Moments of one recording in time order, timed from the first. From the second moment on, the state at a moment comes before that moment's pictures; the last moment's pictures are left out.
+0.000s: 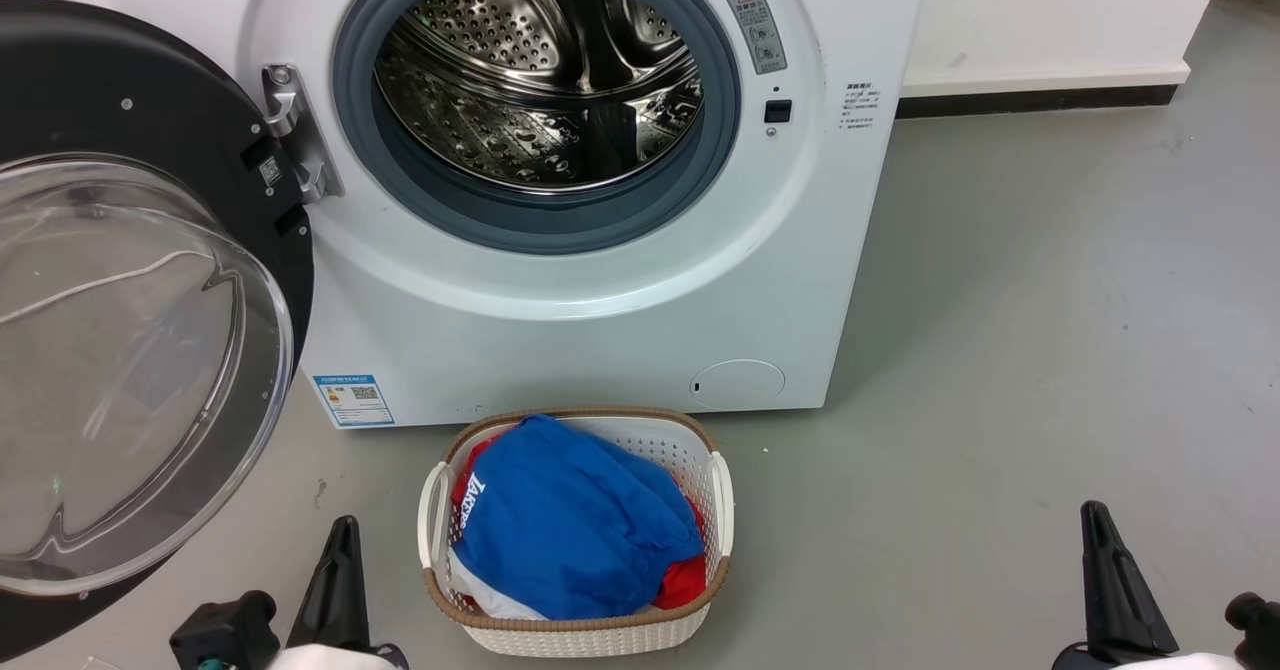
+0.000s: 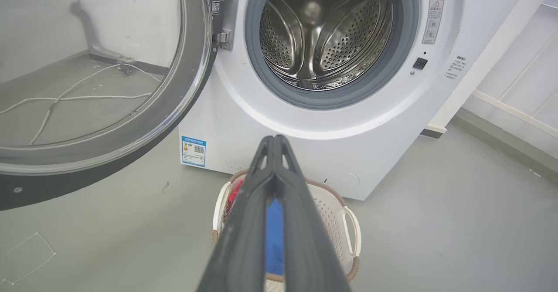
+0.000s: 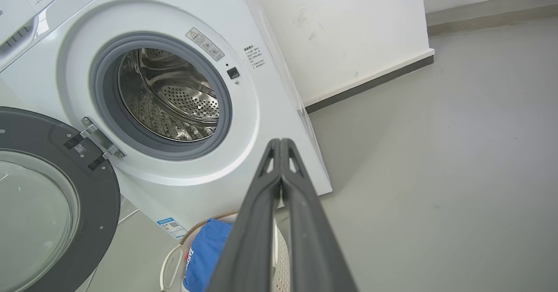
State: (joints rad) left arm 0.11 0.05 0.04 0.12 -0.29 -0.04 -0.19; right arm 0.16 -0.06 -0.06 0.05 0.44 0.13 -0.21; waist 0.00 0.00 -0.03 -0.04
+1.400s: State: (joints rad) left arm 0.01 0.05 0.08 0.18 -0.95 -0.08 -0.04; right arm 0.04 -0.08 -0.05 0.15 1.05 0.13 -0.08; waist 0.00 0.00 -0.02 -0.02
